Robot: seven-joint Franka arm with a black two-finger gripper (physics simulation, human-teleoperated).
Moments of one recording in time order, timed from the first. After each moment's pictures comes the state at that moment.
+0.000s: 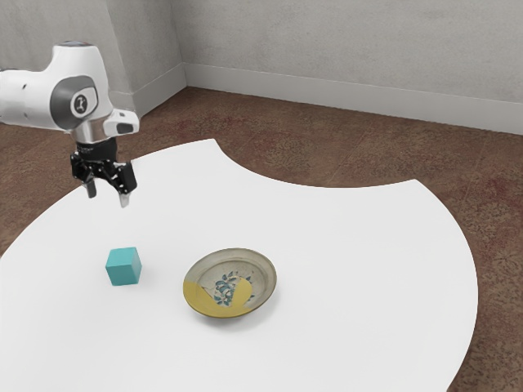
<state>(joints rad) 0.16 0.09 0.10 -1.91 0.05 1.90 0.17</state>
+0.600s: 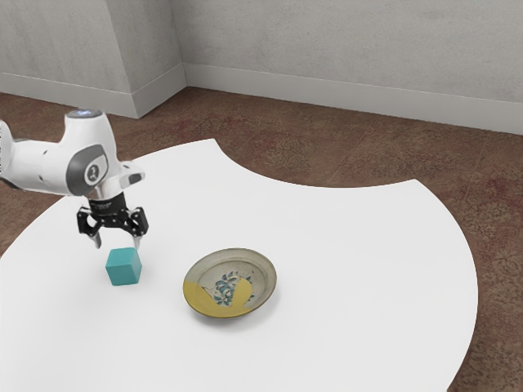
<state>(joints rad) 0.19 0.20 0.09 -2.12 0.05 2.26 -0.22</state>
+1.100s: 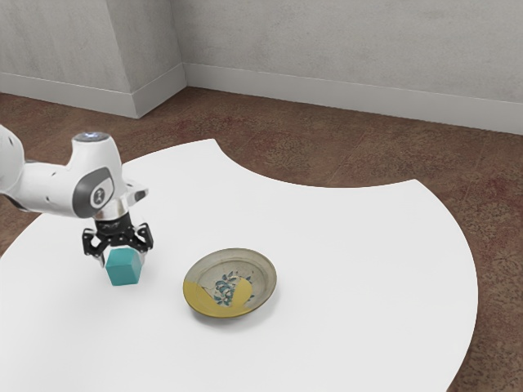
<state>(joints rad) 0.19 0.24 0.08 -2.19 0.06 2.37 -0.40</state>
